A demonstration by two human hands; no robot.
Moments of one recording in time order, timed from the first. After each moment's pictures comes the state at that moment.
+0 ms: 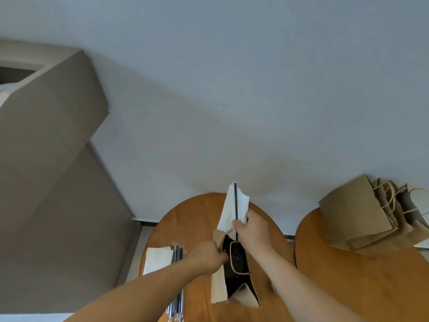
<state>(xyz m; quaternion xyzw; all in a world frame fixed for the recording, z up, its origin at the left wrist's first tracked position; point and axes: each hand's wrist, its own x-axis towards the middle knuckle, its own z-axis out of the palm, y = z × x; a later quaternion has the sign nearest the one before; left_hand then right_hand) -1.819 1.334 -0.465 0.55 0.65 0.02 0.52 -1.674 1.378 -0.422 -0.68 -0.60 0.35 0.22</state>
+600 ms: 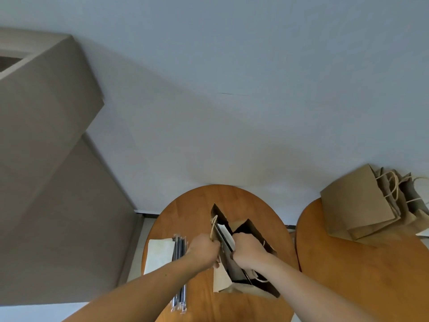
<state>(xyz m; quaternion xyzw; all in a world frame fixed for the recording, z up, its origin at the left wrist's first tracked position) -1.823 1.322 -0.467 0.45 0.70 0.12 0.54 -1.674 1.346 -0.452 -0.61 -0.70 0.36 -0.10</state>
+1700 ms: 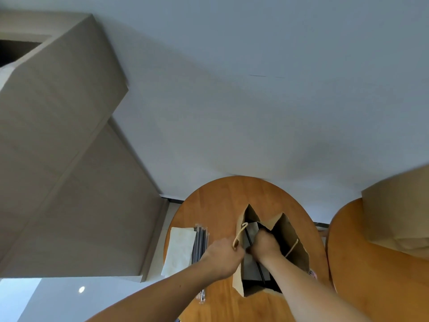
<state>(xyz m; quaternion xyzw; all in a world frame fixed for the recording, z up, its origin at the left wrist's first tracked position) -1.823 1.309 -0.465 0.52 0.69 0.08 0.50 -1.684 1.372 -0.532 -0.70 -0.63 0.33 -0.11</state>
